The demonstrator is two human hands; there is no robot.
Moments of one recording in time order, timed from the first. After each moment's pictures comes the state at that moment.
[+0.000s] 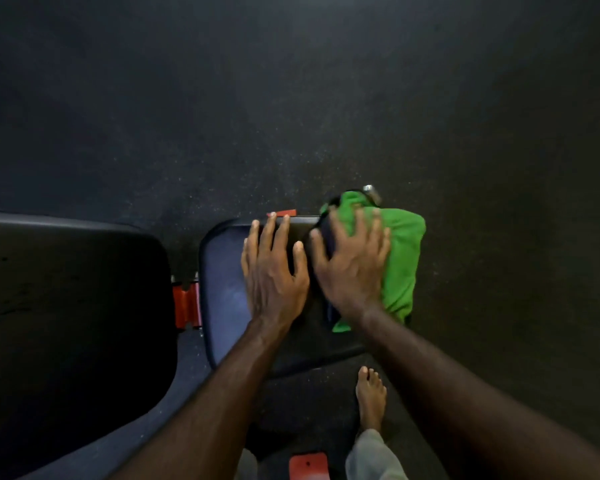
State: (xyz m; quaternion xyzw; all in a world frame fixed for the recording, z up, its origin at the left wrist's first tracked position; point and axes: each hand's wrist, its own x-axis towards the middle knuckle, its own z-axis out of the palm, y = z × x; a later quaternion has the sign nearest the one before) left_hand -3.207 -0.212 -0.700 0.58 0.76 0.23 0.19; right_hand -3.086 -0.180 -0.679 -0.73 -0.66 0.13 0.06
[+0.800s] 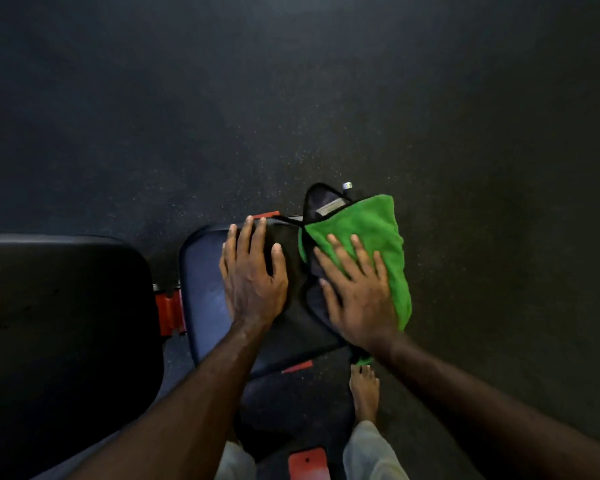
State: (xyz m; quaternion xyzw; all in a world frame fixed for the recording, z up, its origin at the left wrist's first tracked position) left_hand -3.208 -0.213 -0.700 0.58 0.76 0.21 0.19; right_hand -3.017 -0.240 -0.688 -0.61 -0.78 0.13 0.05
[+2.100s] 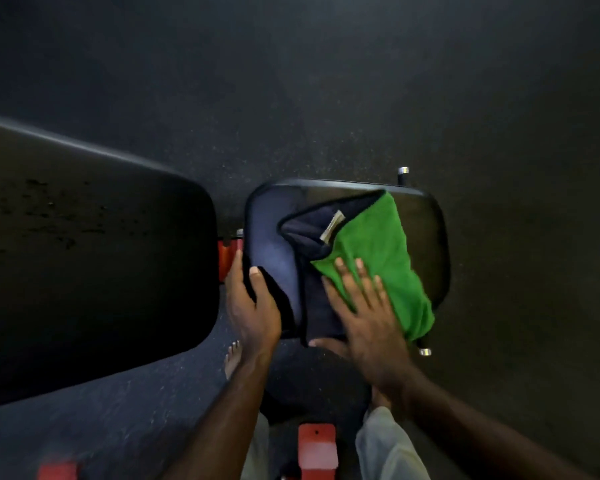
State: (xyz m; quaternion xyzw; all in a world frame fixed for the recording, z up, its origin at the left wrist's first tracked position) left_hand -3.268 -0.326 -0.714 0.26 0.82 0.42 0.27; right_hand -3.072 -0.322 -0.696 -0.47 -0.87 0.13 0.03
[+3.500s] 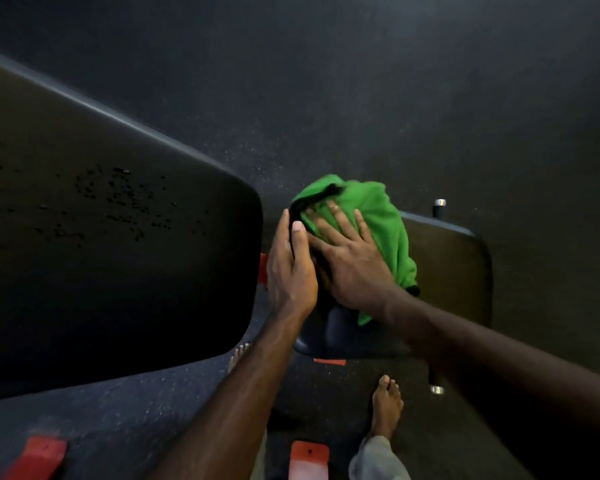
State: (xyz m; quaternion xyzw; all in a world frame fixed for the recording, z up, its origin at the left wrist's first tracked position) left_hand -3.295 -0.257 -0.669 0.26 0.77 0.44 0.38; right_hand -3.184 -0.195 -0.686 -0.36 -0.92 0.13 0.00
